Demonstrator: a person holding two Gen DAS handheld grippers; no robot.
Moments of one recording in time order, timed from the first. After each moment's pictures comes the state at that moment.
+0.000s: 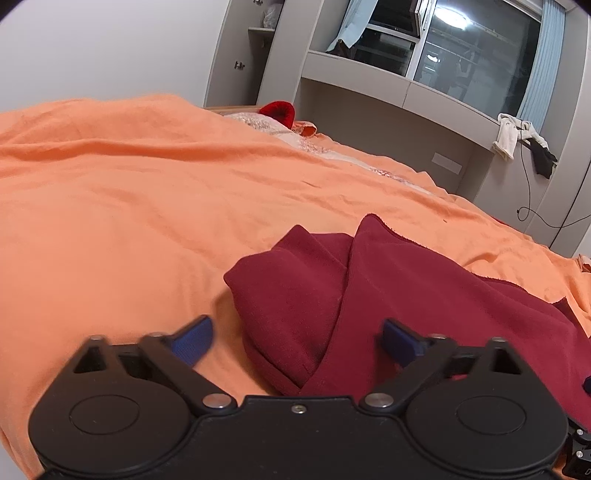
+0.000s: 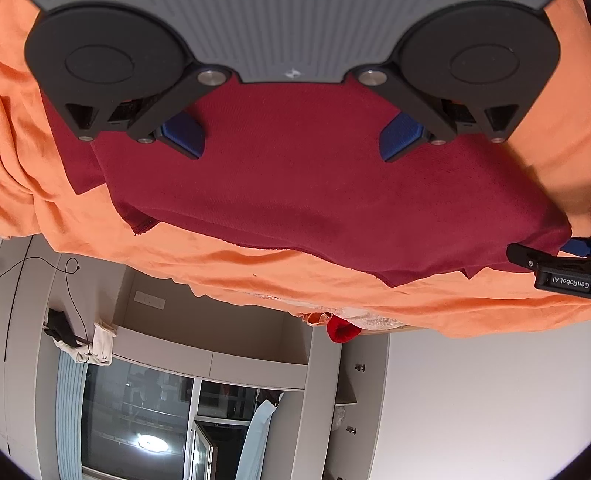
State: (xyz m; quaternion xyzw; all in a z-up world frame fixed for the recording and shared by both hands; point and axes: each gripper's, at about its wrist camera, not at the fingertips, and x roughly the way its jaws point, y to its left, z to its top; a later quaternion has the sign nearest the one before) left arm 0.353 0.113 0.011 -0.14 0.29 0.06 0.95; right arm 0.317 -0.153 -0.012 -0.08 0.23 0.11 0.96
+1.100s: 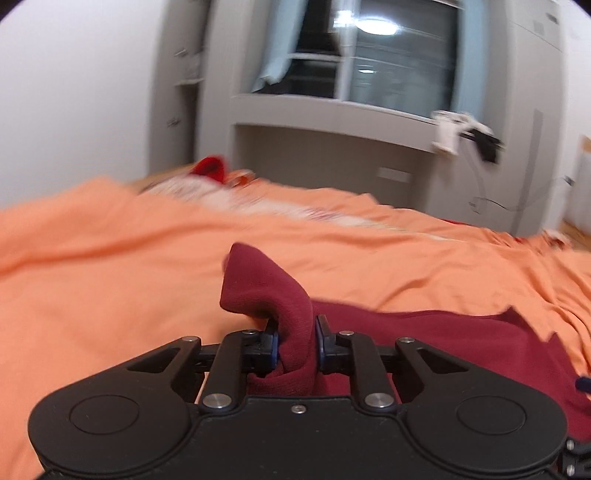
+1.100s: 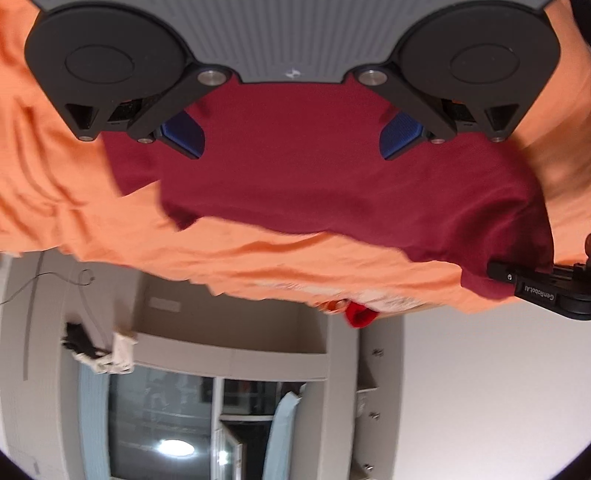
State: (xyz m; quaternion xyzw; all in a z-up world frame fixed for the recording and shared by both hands) left arm 0.374 0.017 0.087 -0.03 0.23 -0.02 0.97; right arm 0.298 -0.203 0.018 -0.03 0.22 0.09 0.97
